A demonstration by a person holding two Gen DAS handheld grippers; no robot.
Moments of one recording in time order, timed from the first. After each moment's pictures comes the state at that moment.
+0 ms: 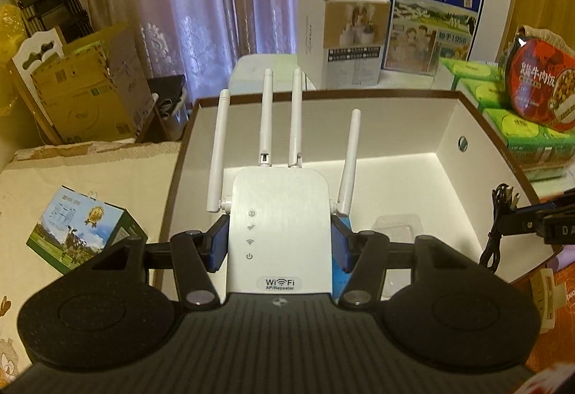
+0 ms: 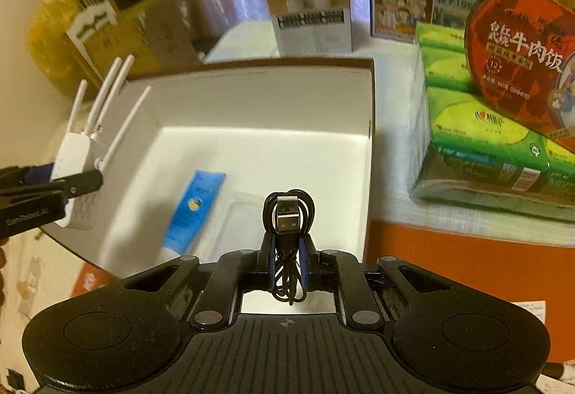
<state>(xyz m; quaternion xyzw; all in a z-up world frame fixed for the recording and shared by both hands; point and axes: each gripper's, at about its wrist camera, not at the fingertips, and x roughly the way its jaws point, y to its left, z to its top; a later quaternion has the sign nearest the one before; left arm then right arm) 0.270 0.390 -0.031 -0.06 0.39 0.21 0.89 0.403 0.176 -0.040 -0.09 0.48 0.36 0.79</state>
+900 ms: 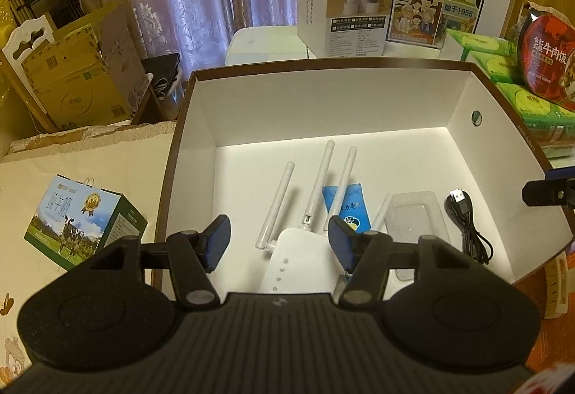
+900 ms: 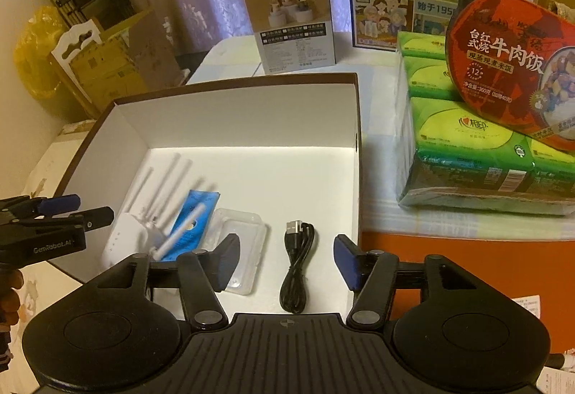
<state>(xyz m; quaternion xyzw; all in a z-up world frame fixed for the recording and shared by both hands) 0.280 0.405 -0.046 -0.06 0.43 0.20 0.88 0.401 0.173 -0.024 -0.06 0.47 0.34 0.81</state>
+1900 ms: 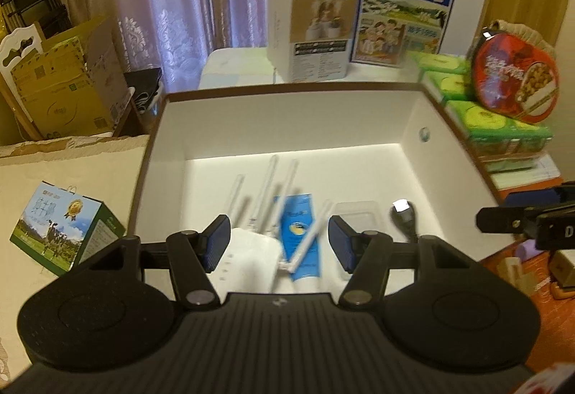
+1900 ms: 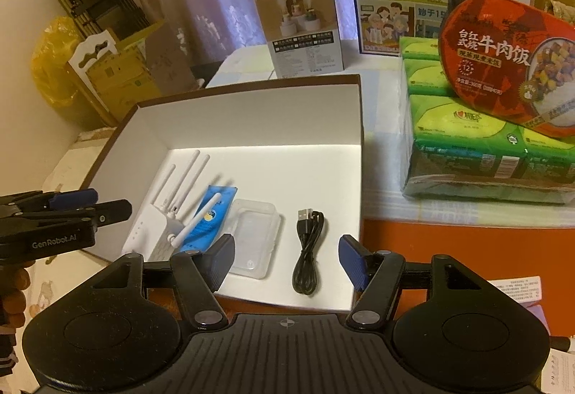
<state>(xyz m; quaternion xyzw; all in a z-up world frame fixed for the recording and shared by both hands) 0.266 0.361 -0.014 -0.08 0.40 0.17 0.90 0.380 0.148 -0.013 -0.03 0.45 0.36 0.81</state>
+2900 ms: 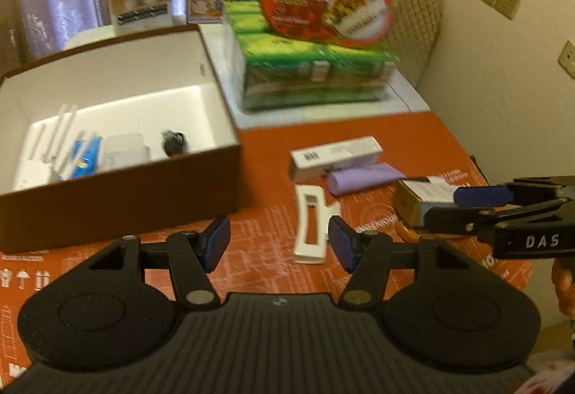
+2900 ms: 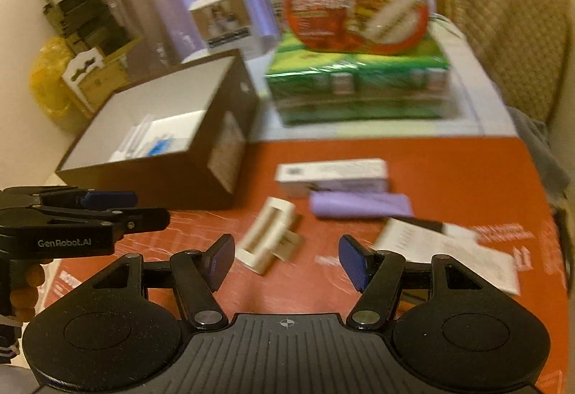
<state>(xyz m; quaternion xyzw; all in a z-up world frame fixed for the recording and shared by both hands) 0.263 0.141 -0.029 -0.09 0.43 0.02 0.90 0.329 -0.077 -0.018 0.00 0.45 0.34 0.83</state>
